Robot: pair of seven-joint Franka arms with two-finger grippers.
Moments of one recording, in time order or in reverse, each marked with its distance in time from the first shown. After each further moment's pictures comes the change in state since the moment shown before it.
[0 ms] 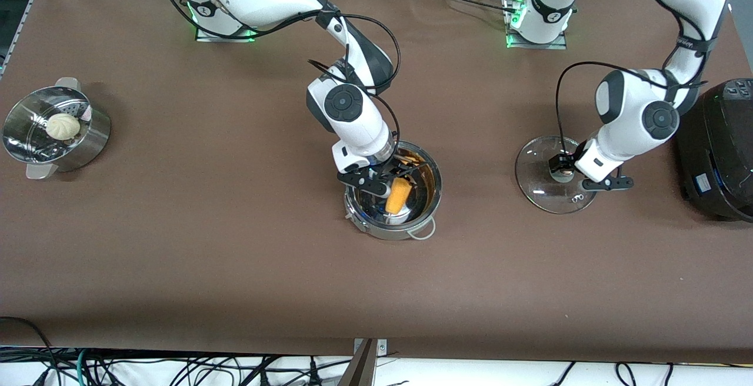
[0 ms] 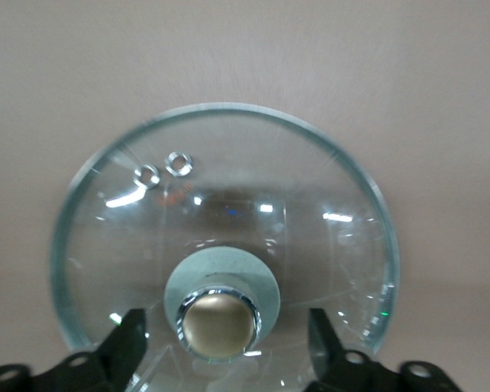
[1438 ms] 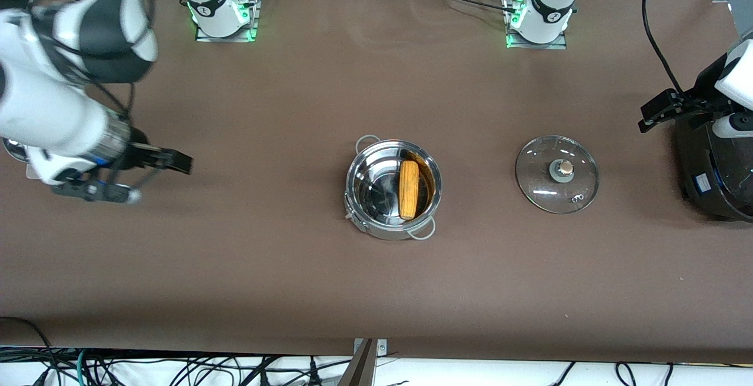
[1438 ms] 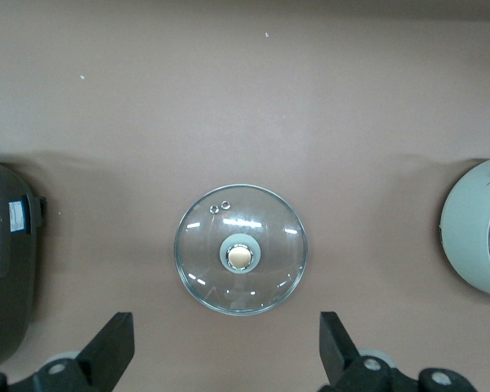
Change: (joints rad) left arm 0.001 -0.260 0.008 0.545 0.000 -0.711 -0.003; right arm -0.339 -0.542 -0.358 -0.204 -0.011 -0.716 -0.881
